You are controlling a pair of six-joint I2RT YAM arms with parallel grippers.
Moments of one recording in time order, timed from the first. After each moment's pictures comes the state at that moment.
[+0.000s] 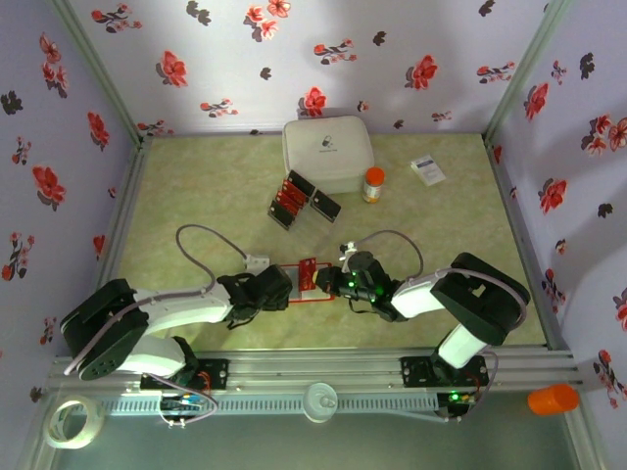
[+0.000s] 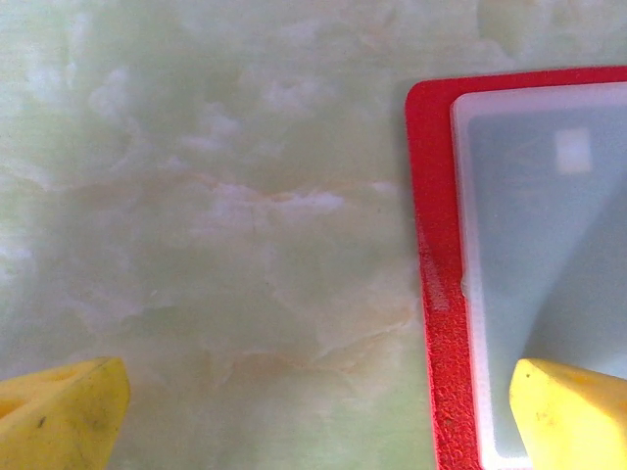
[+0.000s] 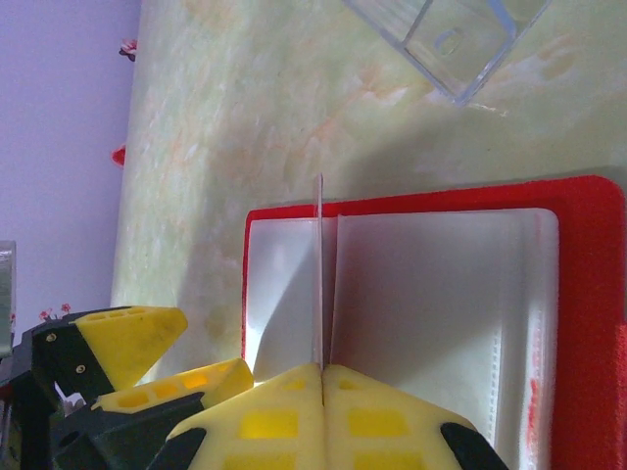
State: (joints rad) left arm -1.01 1.36 0.56 -0.40 -0.44 -0.86; right arm 0.86 1.60 0.38 0.71 -0.22 1.04
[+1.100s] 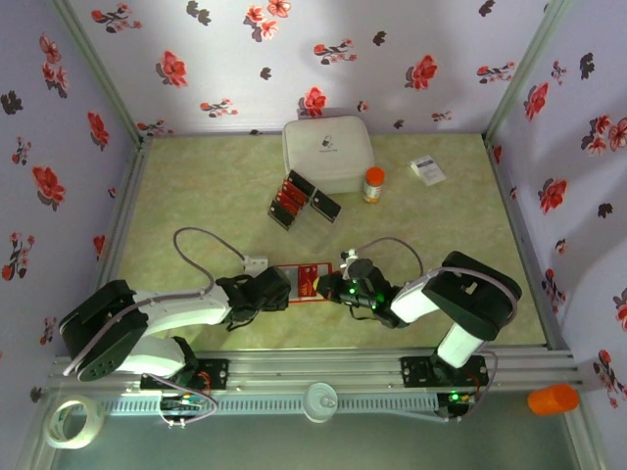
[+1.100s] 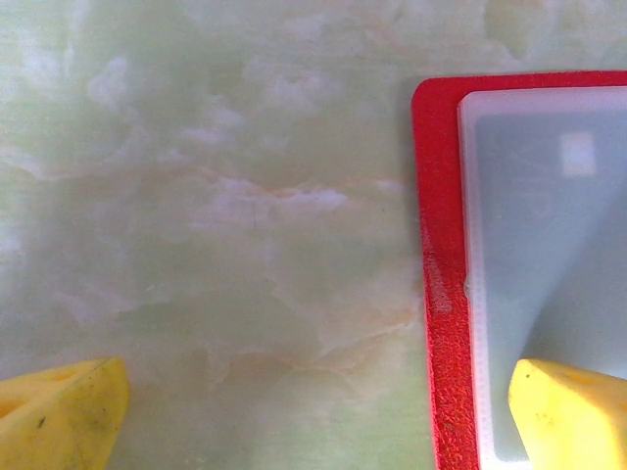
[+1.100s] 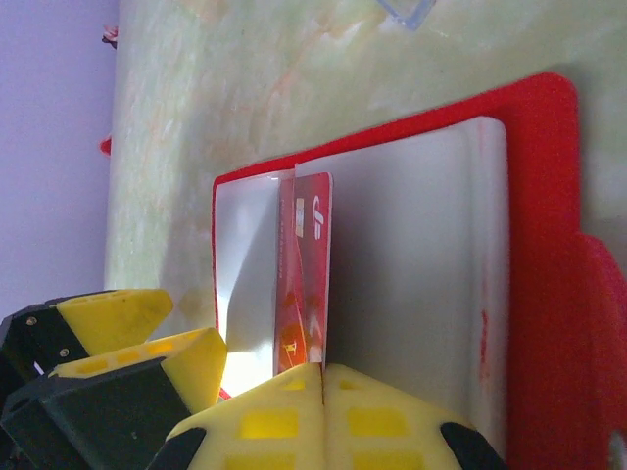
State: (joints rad) left arm -1.01 1.35 0.53 -0.37 -0.44 -0.89; right arm 0.89 1.65 0.33 0.79 -0.20 1.09
